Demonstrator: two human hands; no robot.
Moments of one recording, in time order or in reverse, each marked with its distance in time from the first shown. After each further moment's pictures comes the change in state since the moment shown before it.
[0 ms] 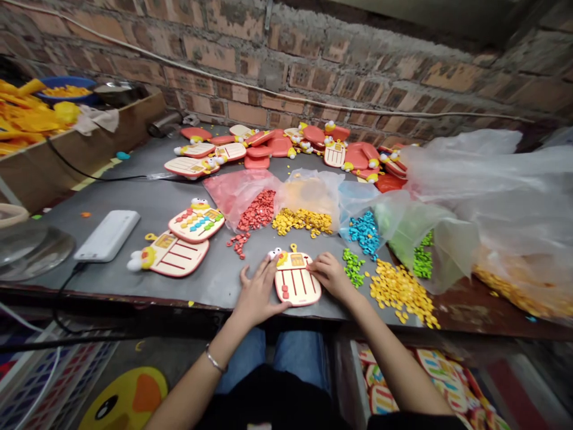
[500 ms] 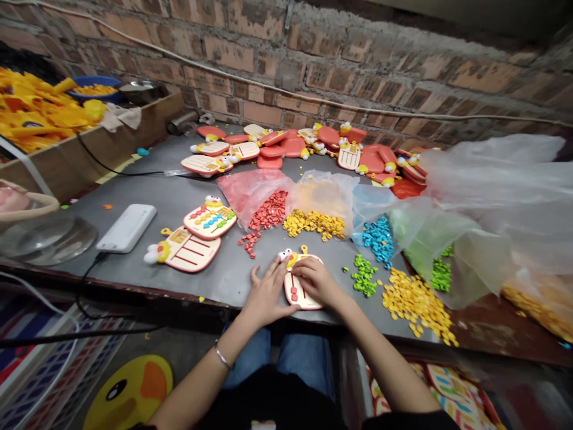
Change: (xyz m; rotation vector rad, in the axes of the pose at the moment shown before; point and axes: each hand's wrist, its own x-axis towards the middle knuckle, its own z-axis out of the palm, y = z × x) left_hand 0.001 -0.001 0.000 -0.015 -0.020 0.005; right_hand 0.031 -0.034 0.033 0.148 -0.068 -0.154
